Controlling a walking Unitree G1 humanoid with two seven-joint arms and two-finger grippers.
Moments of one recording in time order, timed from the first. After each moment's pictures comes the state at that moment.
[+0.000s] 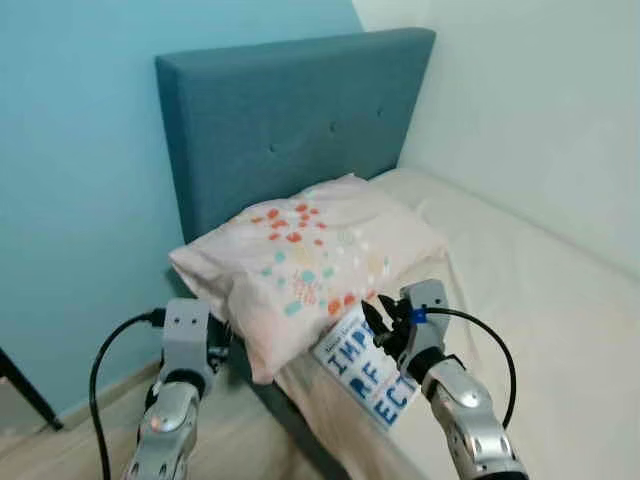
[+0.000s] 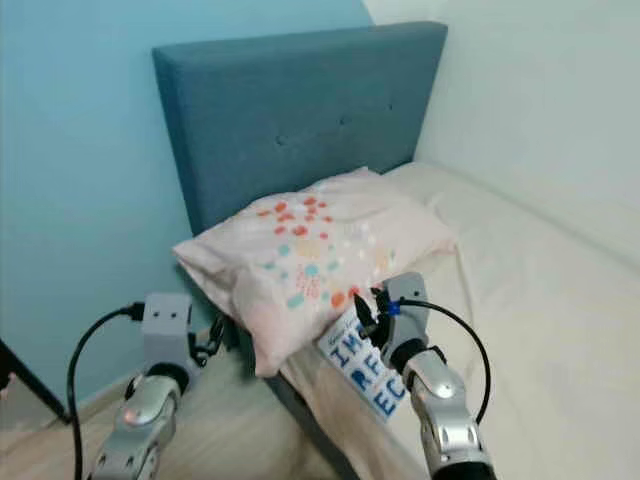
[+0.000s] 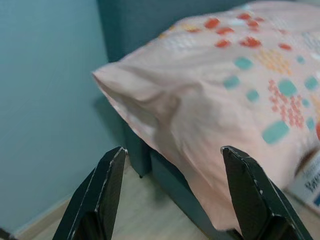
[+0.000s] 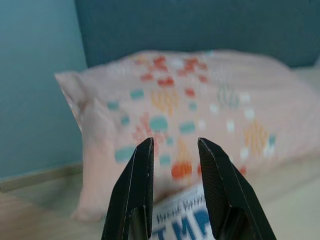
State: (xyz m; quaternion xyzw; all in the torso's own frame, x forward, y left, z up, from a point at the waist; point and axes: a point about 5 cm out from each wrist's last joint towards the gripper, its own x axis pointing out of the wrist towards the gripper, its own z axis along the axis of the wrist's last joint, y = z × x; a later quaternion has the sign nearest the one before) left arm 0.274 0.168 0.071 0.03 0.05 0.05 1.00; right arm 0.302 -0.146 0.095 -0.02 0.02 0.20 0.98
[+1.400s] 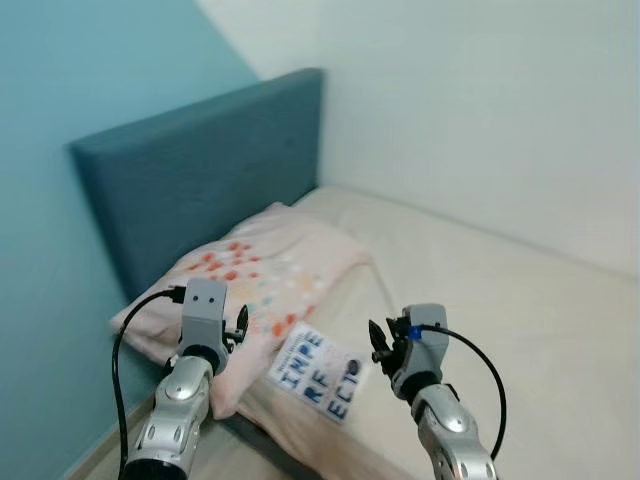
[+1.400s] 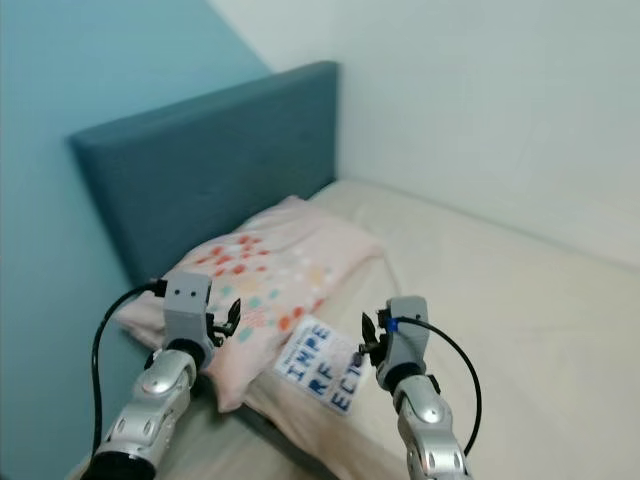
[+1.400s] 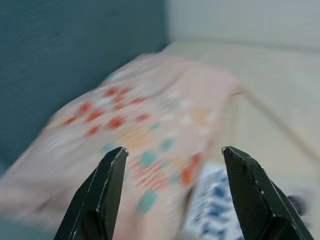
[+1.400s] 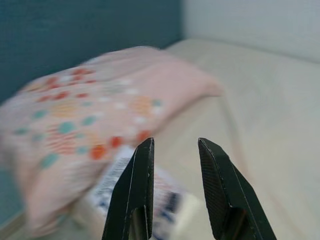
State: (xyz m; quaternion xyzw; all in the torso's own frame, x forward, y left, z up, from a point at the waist) left arm 0.309 0.151 0.083 0.03 0.04 -0.03 1.00; right arm 0.283 -0.149 0.058 0.03 0.07 0.09 0.99
